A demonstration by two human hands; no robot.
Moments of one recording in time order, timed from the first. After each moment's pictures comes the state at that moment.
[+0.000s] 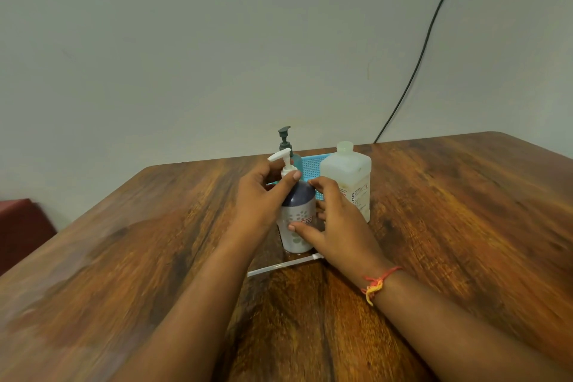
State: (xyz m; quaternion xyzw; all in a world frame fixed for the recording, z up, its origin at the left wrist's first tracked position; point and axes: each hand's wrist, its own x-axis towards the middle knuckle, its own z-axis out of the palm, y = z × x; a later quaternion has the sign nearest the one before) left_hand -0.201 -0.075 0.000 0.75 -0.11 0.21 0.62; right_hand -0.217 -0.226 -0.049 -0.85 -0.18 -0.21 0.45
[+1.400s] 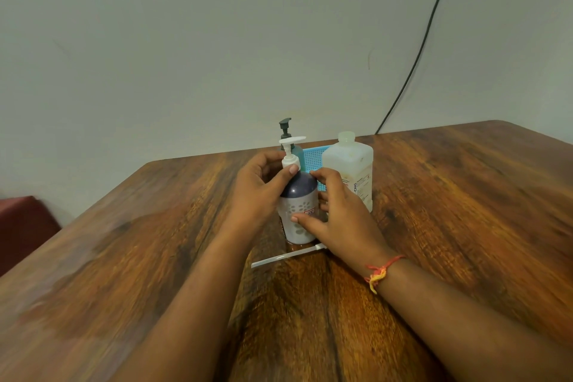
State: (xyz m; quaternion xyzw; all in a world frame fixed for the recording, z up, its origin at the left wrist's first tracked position) left_hand -0.209 -0.069 0.005 0.74 -0.13 0.18 0.63; right_hand -0.219 -0.227 -0.048 -0.85 -0.19 -0.23 0.44
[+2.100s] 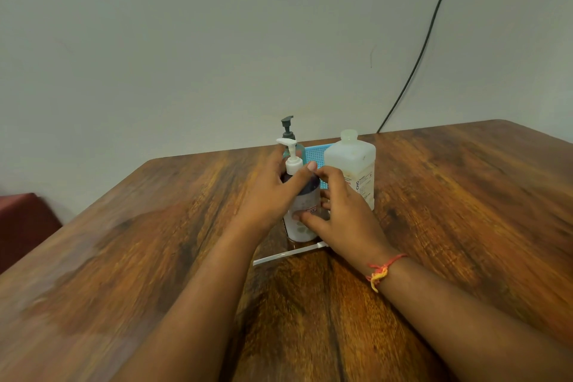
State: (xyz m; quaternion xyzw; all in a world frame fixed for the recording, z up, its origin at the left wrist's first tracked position) left_hand -0.209 -0.077 0.005 0.79 -0.17 0.11 0.58; right_hand -0.221 -0.226 -0.048 -0.85 -0.18 -0.22 0.44
